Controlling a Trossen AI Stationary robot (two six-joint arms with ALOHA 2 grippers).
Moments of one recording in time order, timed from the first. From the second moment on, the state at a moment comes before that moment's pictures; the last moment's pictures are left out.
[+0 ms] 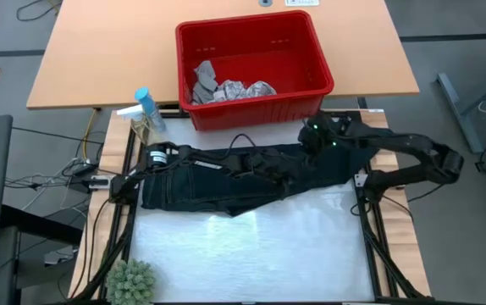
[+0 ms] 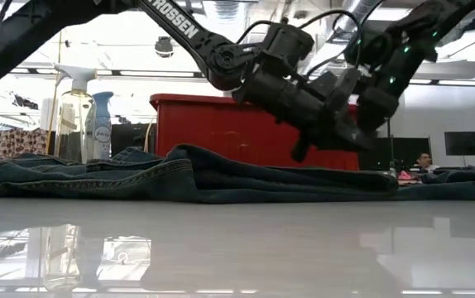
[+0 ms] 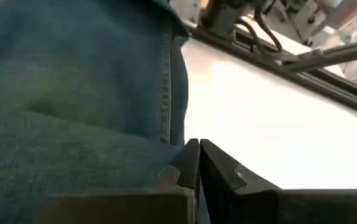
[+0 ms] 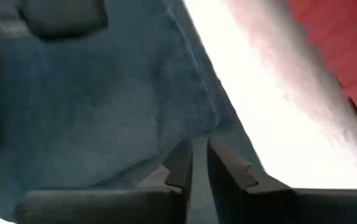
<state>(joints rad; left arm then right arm) 0.12 2.30 1.62 0.25 0.17 -0.33 -0.59 1.17 0.73 -0.49 -0.05 -0.28</state>
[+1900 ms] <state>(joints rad) 0.12 2.29 1.62 -0.07 0.01 -0.29 -0.81 1.55 0.94 -0.47 -0.32 -0.71</state>
